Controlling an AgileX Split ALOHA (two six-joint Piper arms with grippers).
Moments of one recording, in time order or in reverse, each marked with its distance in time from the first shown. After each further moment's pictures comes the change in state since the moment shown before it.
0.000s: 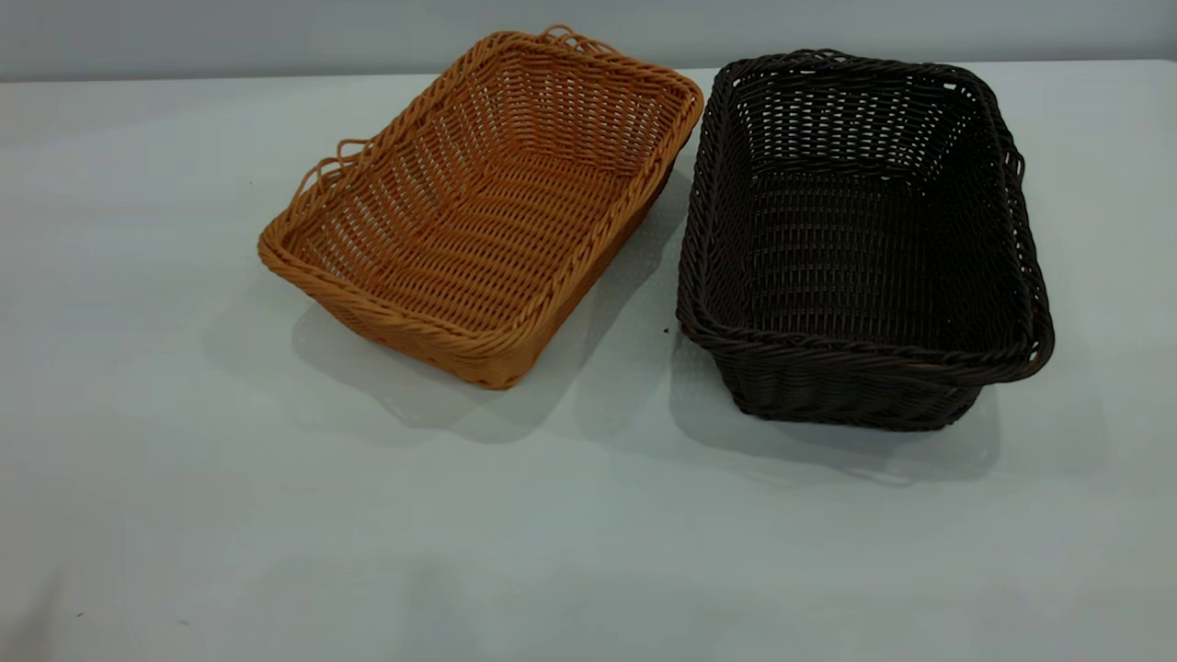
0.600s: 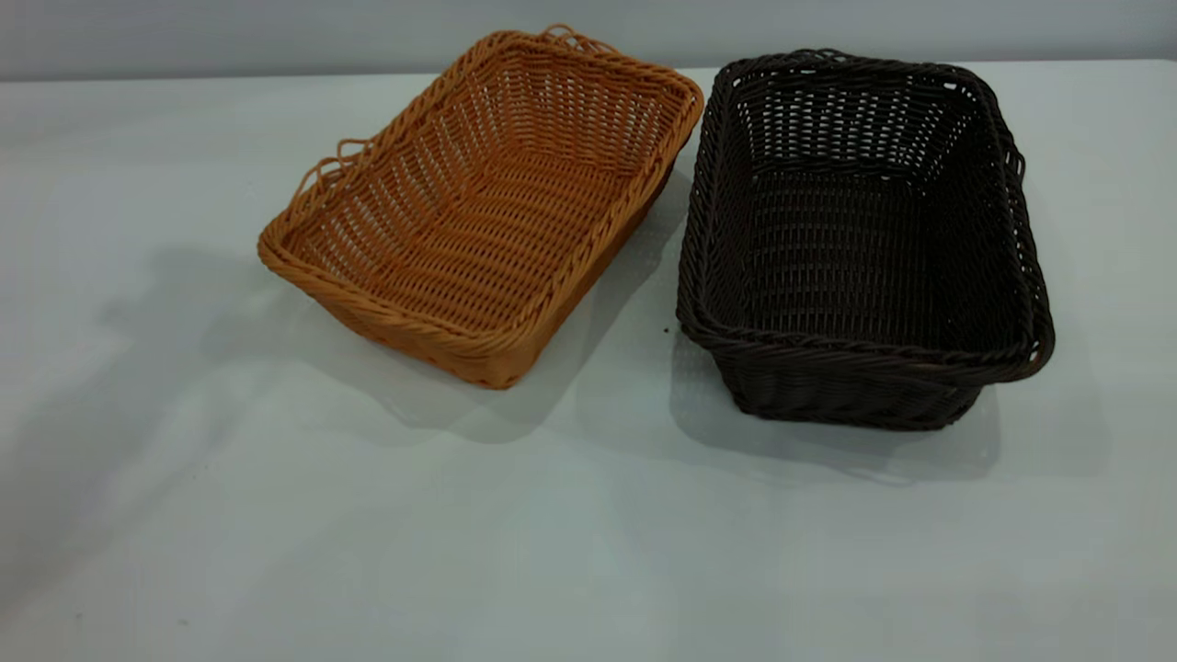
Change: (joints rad) left arm -0.156 1.006 -0.509 -0.115 -0.302 0.275; right arm 0.000 0.129 -0.017 -0.012 -0.064 0.089
